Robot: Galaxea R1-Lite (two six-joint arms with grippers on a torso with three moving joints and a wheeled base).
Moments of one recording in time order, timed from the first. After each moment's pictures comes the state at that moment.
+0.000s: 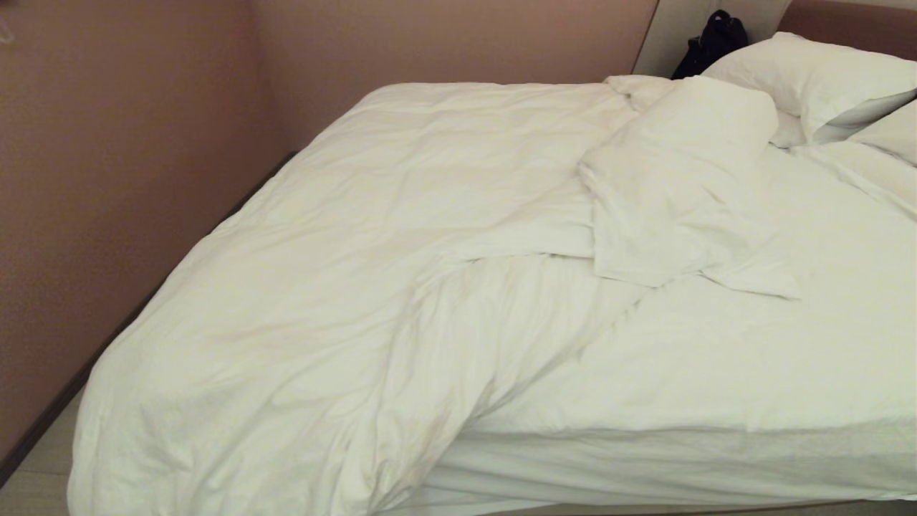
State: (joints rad) left arm 0.00 0.00 0.00 0.01 -0.02 0.04; right arm 0.00 0.00 0.00 0.00 0.01 -0.01
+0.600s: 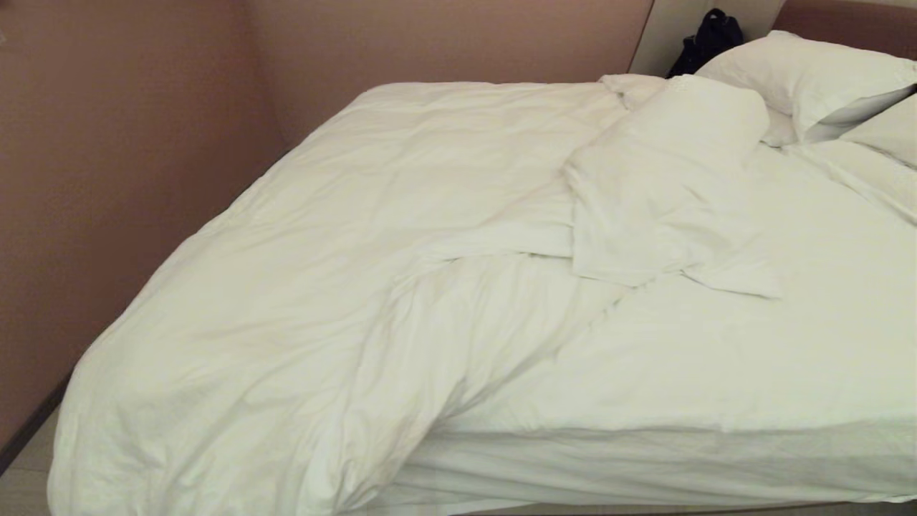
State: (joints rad) left arm 0.00 0.00 0.00 0.00 -0.02 0.03; right arm 0.00 0.00 0.00 0.00 0.01 -0.01
